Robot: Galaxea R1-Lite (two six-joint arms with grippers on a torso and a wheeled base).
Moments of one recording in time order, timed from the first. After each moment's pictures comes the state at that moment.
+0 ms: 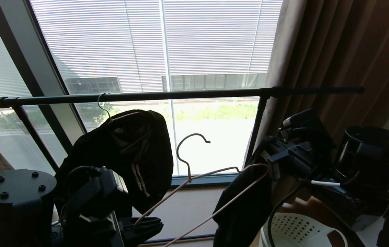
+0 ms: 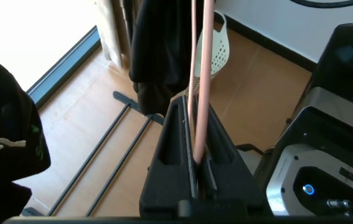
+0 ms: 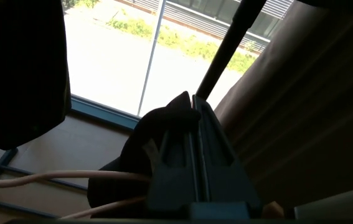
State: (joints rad) left arm -0.68 1.37 -0.38 -0.51 -0.29 0.11; right arm 0.68 1.65 -0.56 -0.94 -0.47 -0.18
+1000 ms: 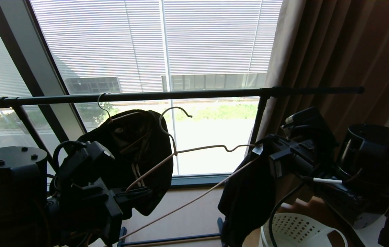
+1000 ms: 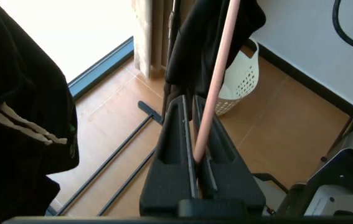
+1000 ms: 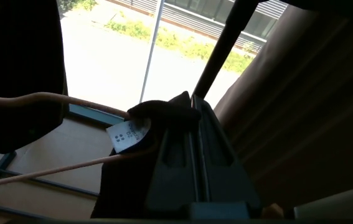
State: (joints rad) left arm -0.53 1.39 -0.43 -0.55 -0.29 0.08; right arm 0.67 1.65 -0.56 -0.94 -0.47 -0.18
